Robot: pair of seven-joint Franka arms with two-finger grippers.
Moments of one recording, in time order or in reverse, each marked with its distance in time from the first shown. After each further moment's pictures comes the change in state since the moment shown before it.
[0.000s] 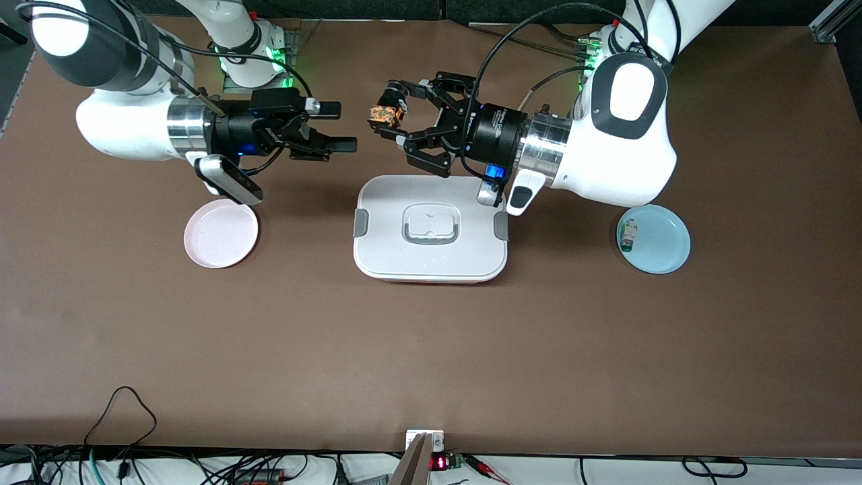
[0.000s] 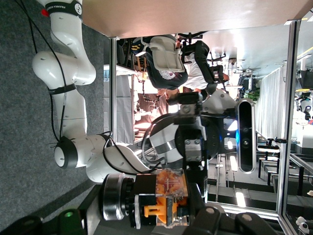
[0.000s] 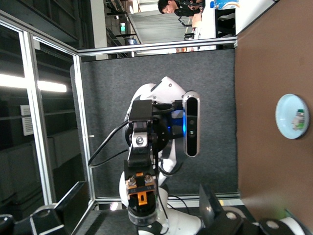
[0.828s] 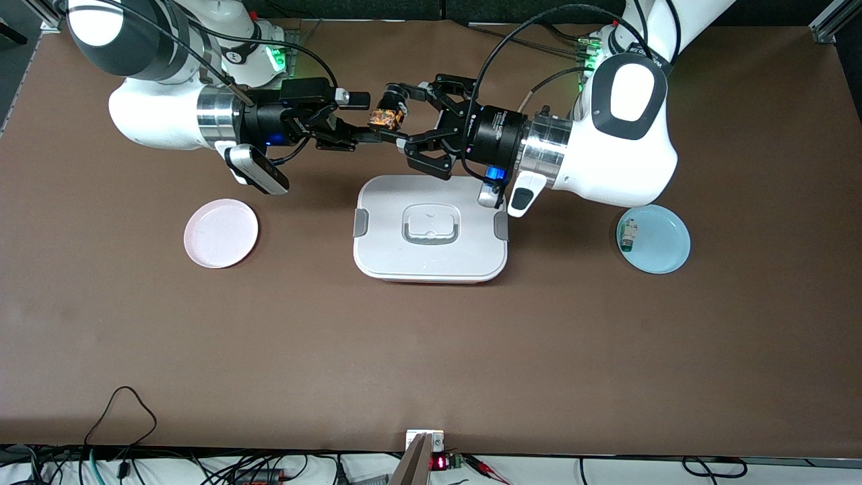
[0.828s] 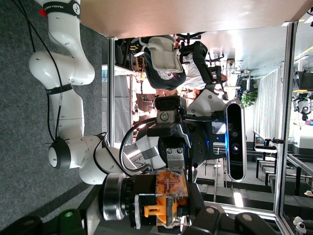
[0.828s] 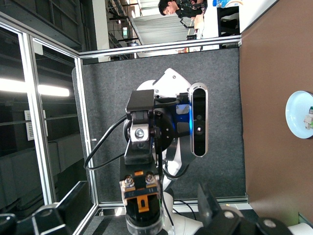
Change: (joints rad) left arm 0.000 0.001 0.000 0.001 0.000 0.005 -0.004; right arm 0.066 -0.008 0.003 0.000 0.046 0.071 -0.001
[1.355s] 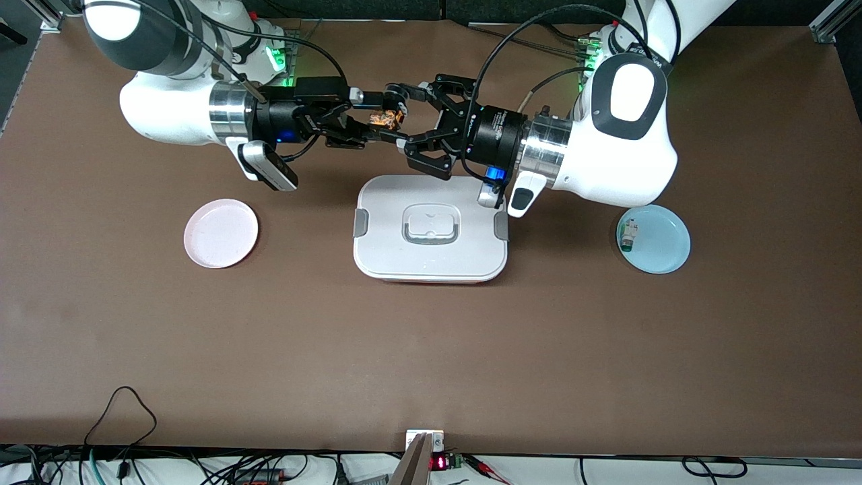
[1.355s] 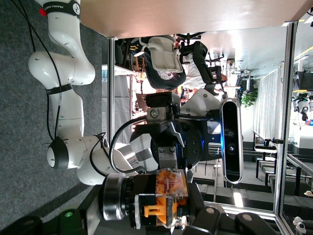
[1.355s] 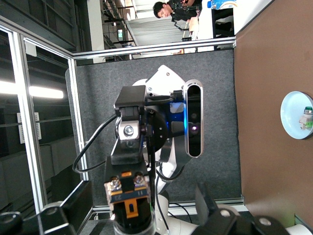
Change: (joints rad) left arm 0.000 0.000 0.000 0.000 0.000 0.000 0.000; right arm 0.040 -0.001 0.000 0.000 0.001 0.060 0.000
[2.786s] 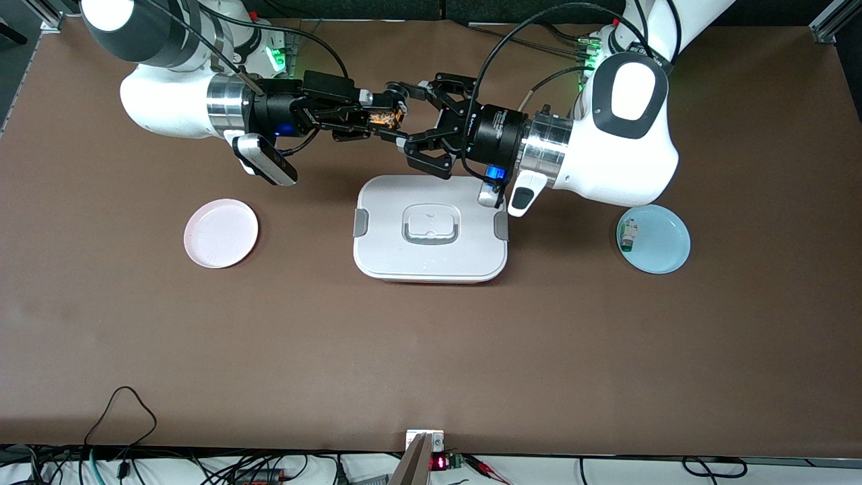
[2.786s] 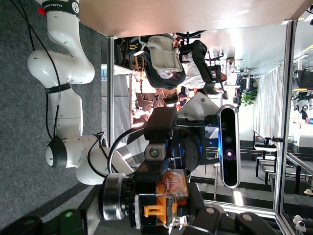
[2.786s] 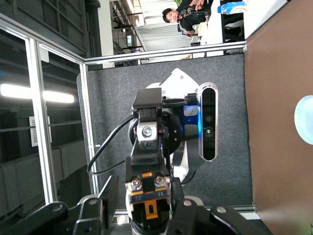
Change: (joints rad) left arm 0.000 0.001 -0.001 0.005 -0.003 0.000 0.000; right arm 0.004 -0.017 0.000 0.000 0.051 0.010 -0.026
